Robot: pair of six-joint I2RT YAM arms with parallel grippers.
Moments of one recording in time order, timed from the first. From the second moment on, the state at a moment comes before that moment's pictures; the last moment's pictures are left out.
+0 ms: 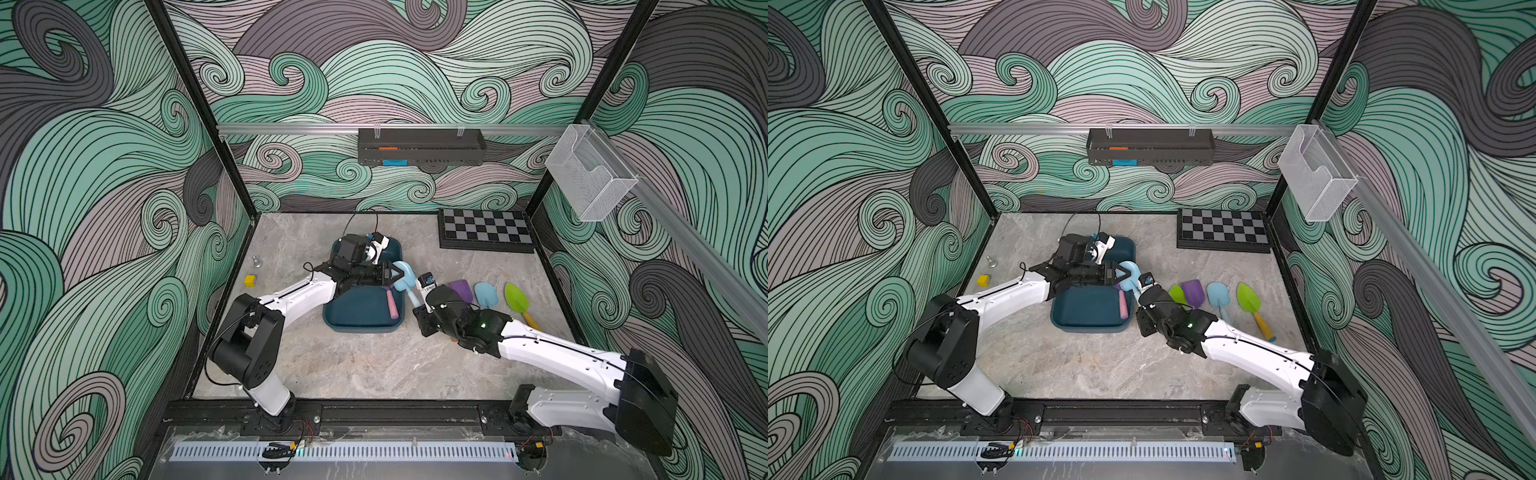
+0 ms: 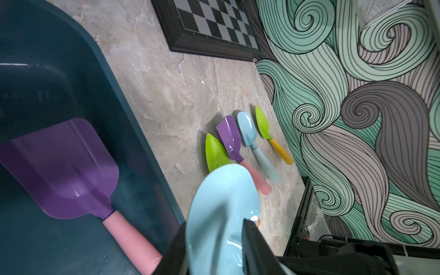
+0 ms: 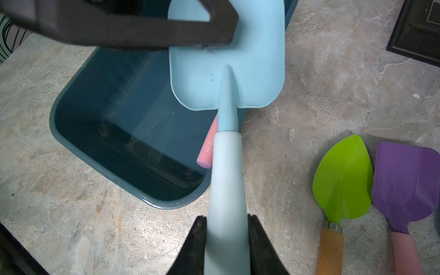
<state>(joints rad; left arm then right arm) -0.51 1.65 1.06 -0.05 0.57 -0.49 0.90 1.23 0.79 -0.38 0.24 0.40</state>
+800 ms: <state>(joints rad) -0.28 1.70 1.42 -0.39 0.64 -0.29 0.85 1.13 0.69 -0.33 0.30 0.40</state>
